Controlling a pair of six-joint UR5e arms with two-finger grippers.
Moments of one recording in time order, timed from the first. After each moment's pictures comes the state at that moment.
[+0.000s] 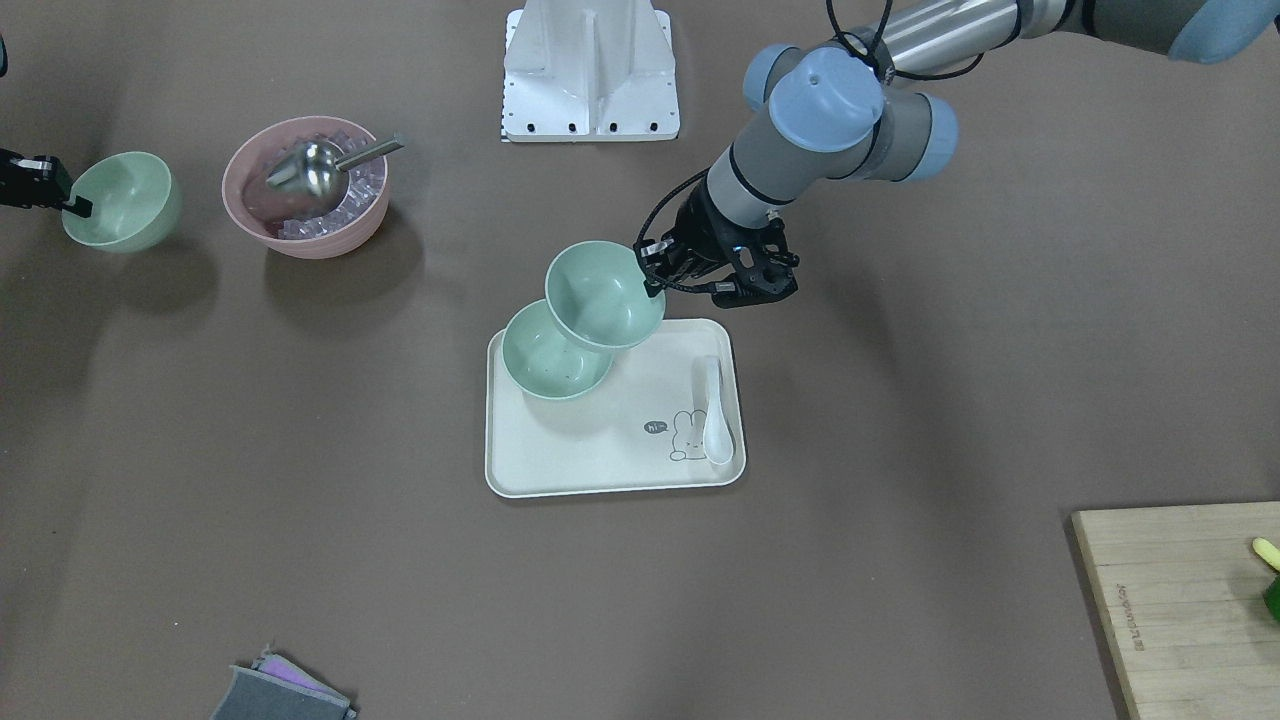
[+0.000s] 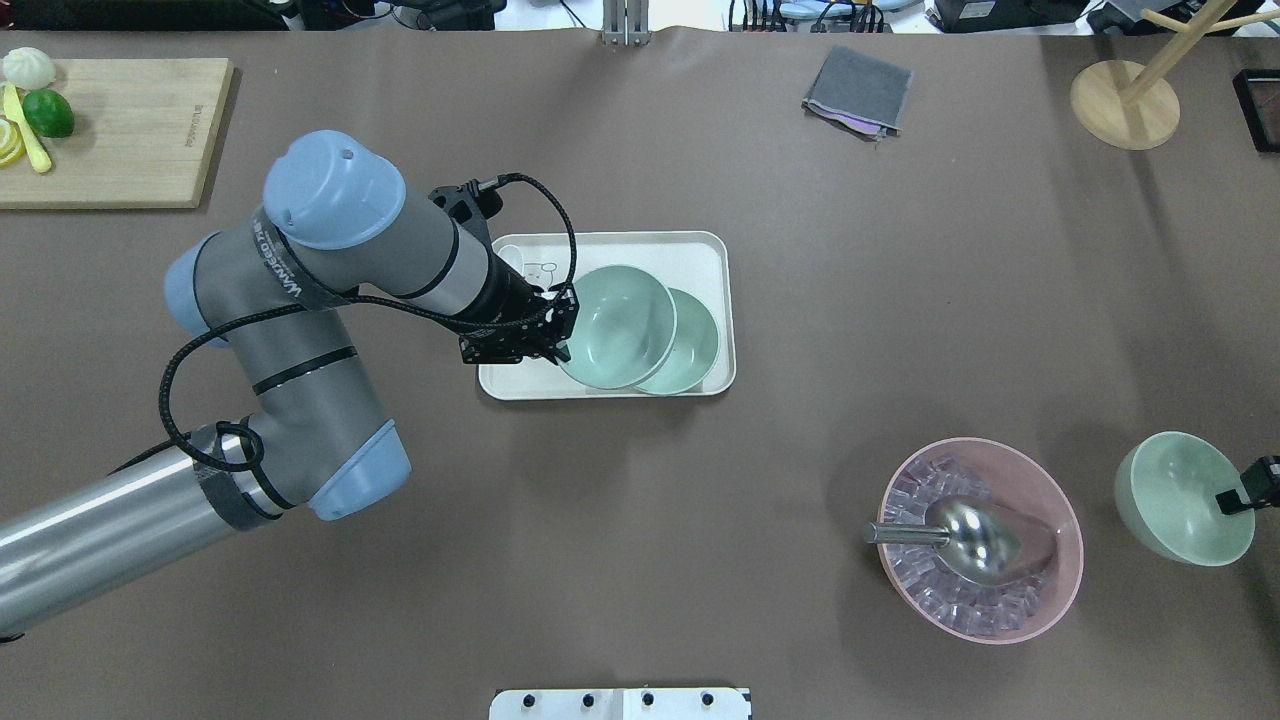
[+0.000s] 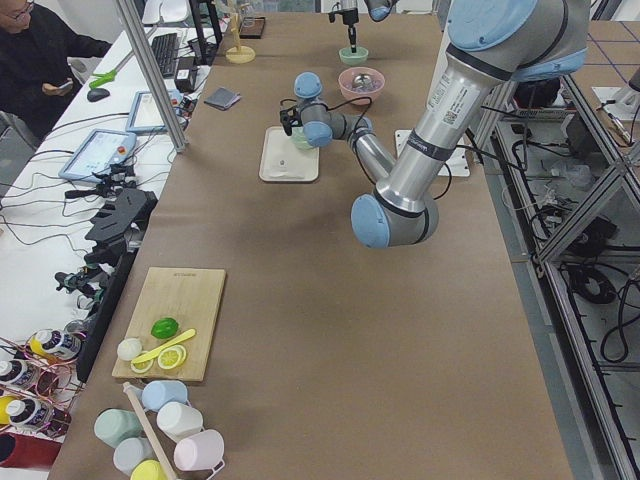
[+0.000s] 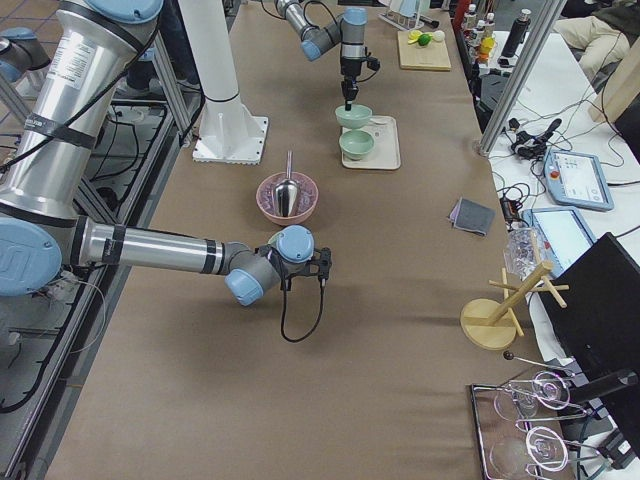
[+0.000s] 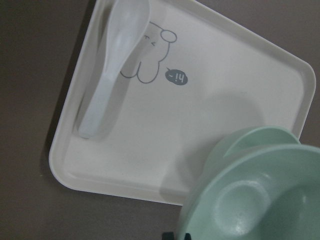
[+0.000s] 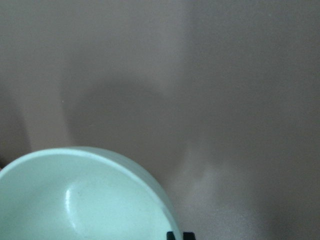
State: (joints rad) left arm -0.62 -2.21 -1.61 -2.05 -2.13 -1.62; right arm 1.07 -1.94 1.72 -0.78 2.56 0.78
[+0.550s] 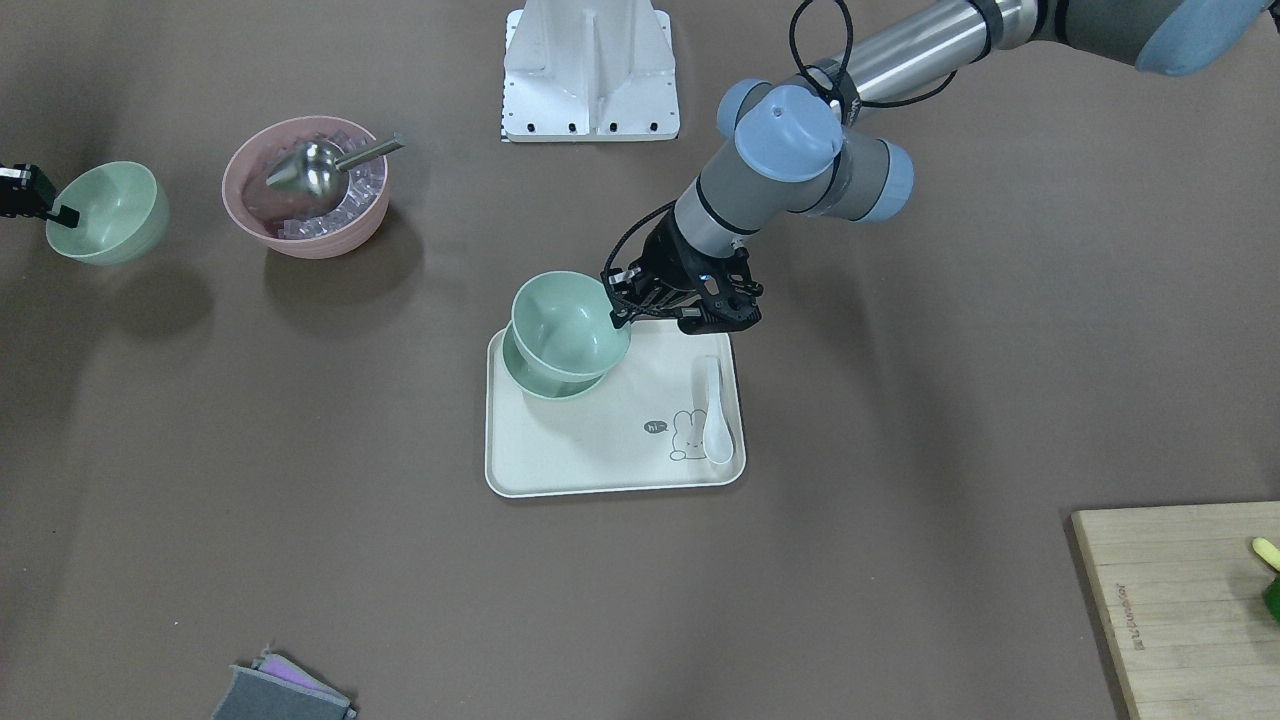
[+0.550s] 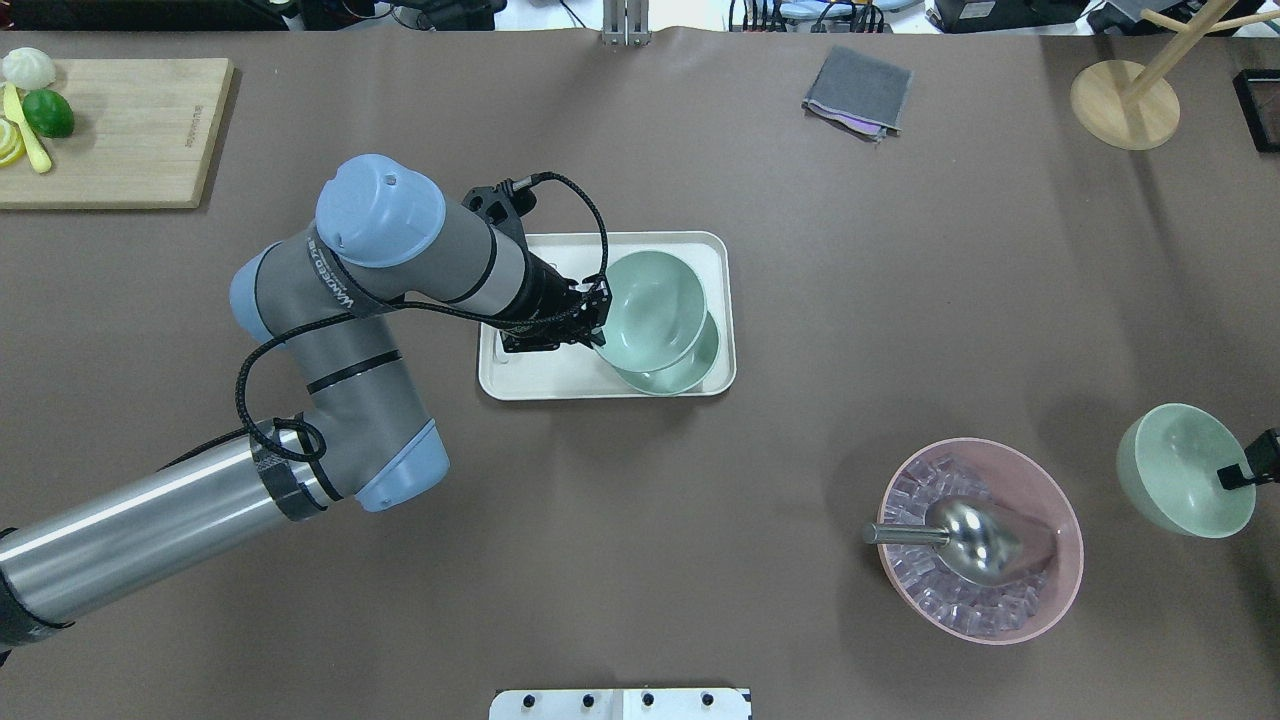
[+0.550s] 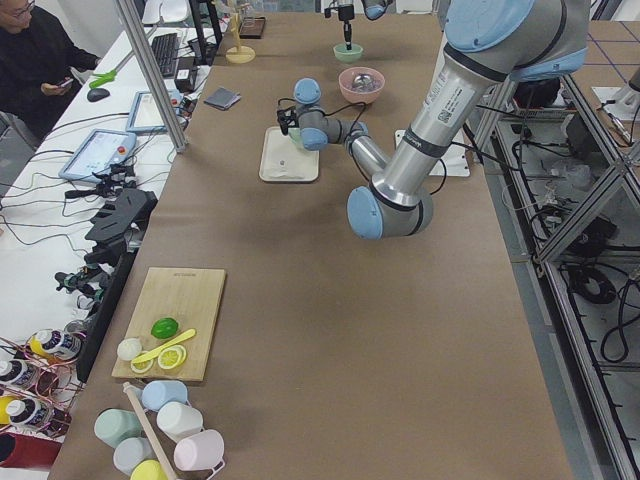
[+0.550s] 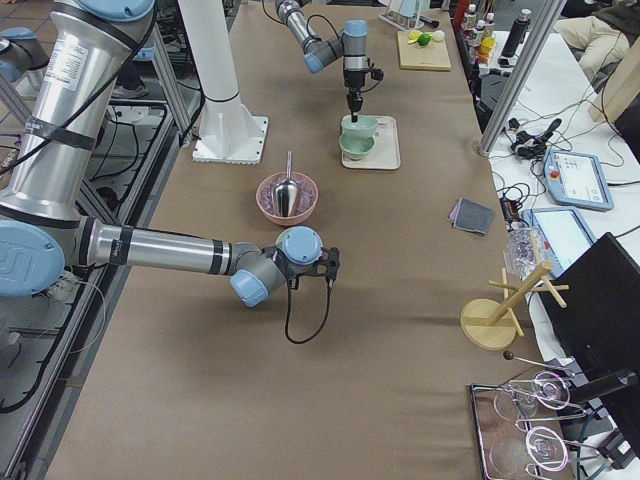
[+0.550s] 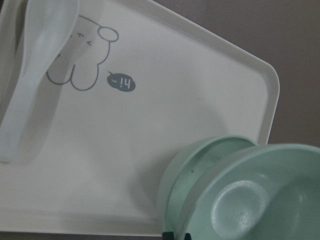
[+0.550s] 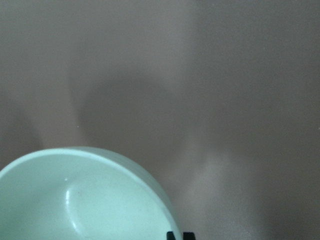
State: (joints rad) left arm -0.61 -2.26 -1.47 -2.21 -2.06 -1.64; right arm 1.12 -1.91 1.71 -0.79 2.59 0.80
